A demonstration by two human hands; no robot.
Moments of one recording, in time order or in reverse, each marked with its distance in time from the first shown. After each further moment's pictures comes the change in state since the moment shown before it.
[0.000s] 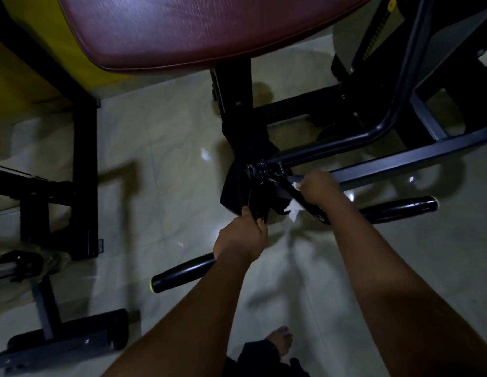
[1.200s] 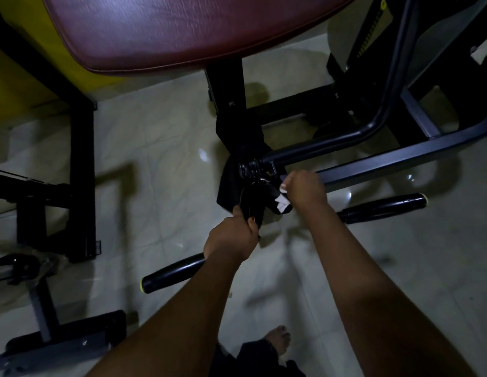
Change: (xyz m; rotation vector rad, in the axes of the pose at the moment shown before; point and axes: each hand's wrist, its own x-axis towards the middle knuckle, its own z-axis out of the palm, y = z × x) left_hand -0.001 0.001 0.001 0.017 0.011 -0.009; right_hand -0.009 -0.008 0.010 0.080 0.086 -0.074
